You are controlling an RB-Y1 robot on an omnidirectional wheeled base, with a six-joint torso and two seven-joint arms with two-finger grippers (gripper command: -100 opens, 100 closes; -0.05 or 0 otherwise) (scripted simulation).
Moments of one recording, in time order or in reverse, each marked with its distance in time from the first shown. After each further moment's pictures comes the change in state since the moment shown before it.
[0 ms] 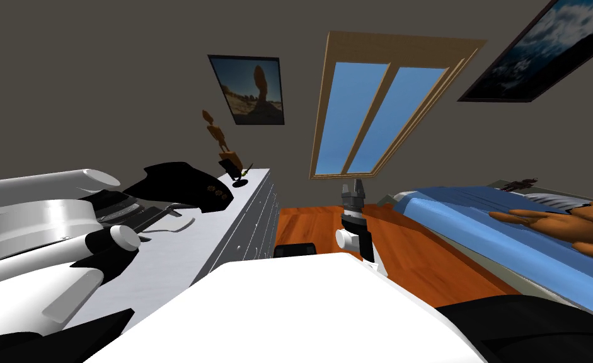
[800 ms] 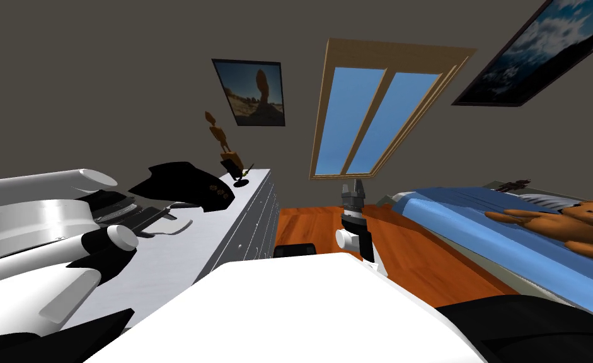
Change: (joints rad) left arm -0.004 0.011 0.001 0.018 -0.003 -0.005 -0.008; right arm 0.000 0.000 0.000 0.000 0.000 0.000 0.000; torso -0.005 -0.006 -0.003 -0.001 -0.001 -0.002
